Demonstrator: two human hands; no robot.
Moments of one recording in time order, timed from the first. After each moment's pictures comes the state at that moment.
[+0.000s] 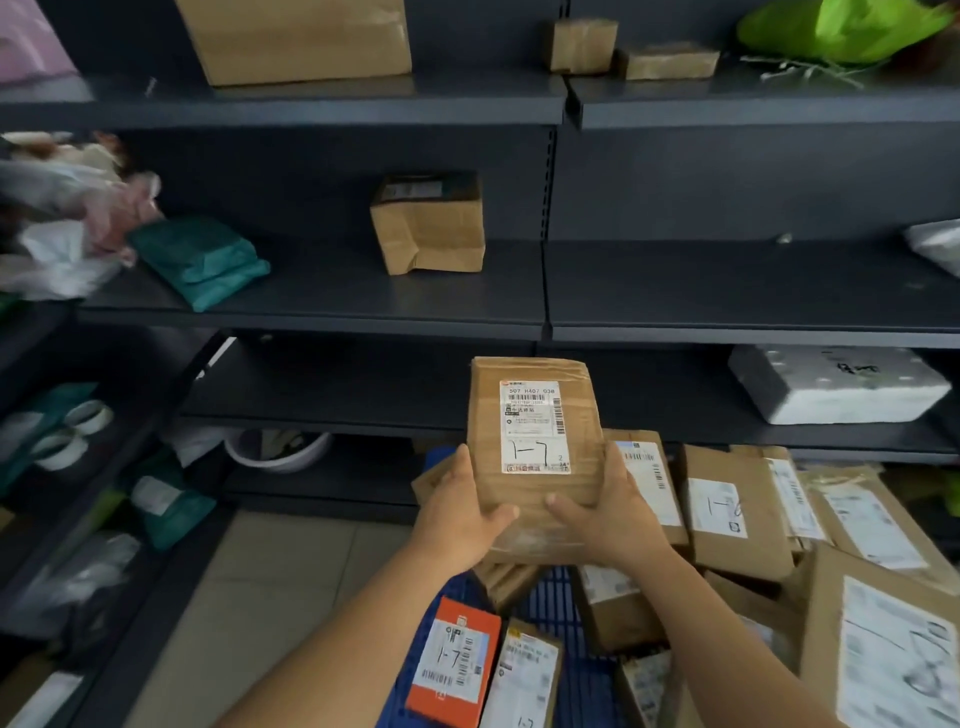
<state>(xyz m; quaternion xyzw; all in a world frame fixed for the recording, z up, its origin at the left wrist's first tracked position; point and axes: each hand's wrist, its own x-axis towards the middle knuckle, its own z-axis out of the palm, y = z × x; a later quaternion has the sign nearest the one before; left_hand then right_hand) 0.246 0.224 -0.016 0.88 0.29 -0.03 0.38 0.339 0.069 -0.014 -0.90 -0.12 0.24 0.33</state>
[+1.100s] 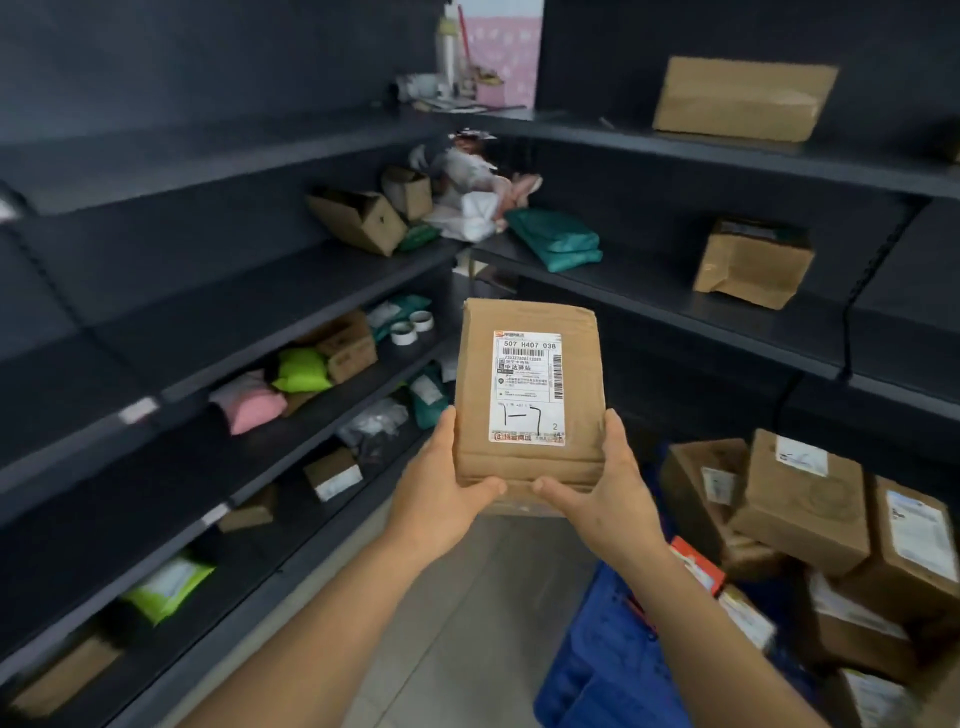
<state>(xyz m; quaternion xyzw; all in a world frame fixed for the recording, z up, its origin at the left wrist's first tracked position) -0.191 0.263 0.056 0.76 0.45 0.27 0.40 -0.029 0.173 0.055 -0.78 -0.41 0.22 0.41</state>
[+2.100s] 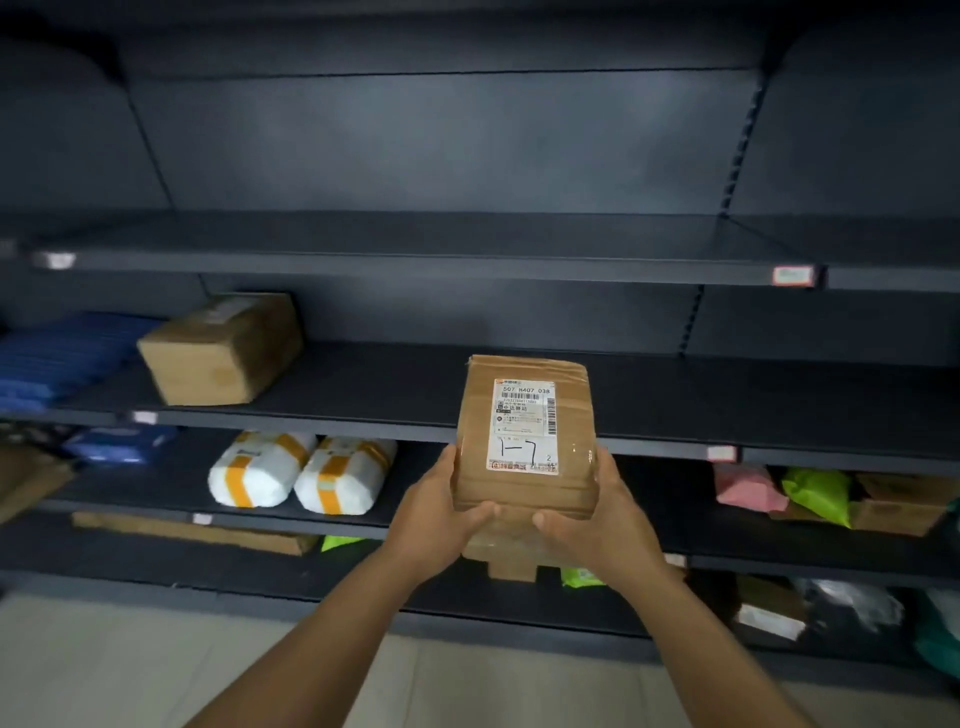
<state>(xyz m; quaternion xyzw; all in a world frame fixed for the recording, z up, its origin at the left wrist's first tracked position) -0.726 0.214 0.085 0.45 0.78 0.37 0.22 -0.565 0.322 0.067 -0.46 -0.75 0.42 0.22</state>
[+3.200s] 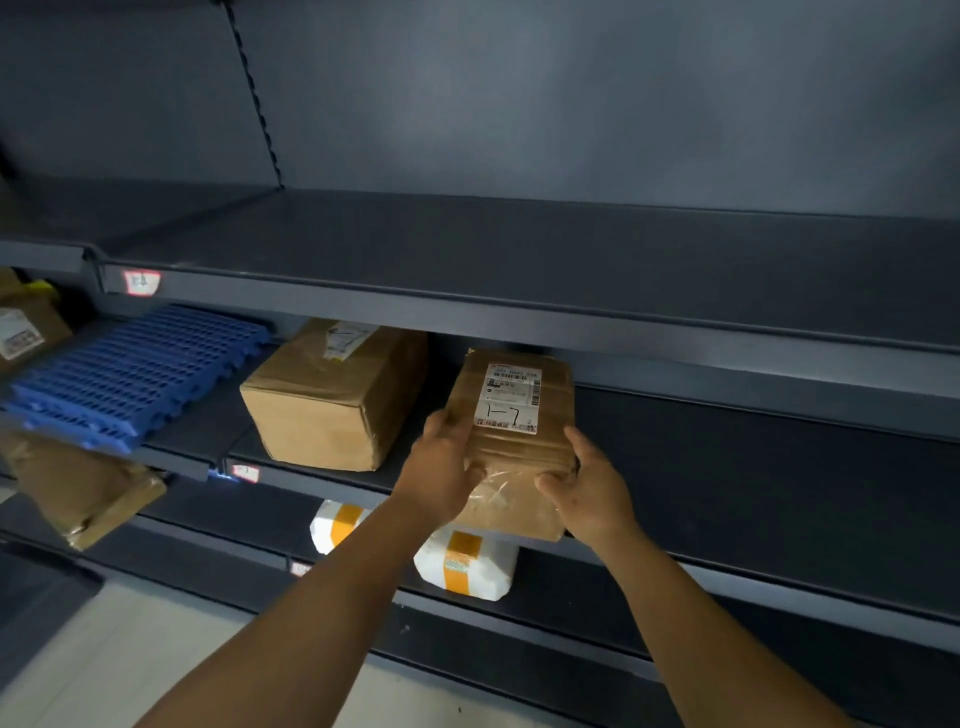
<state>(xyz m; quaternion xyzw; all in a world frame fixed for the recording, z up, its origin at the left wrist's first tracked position) -1.133 0.302 0.063 0.44 0.86 0.21 0.11 -0.993 0.409 0.048 -0.41 -0.78 0.43 0.17</state>
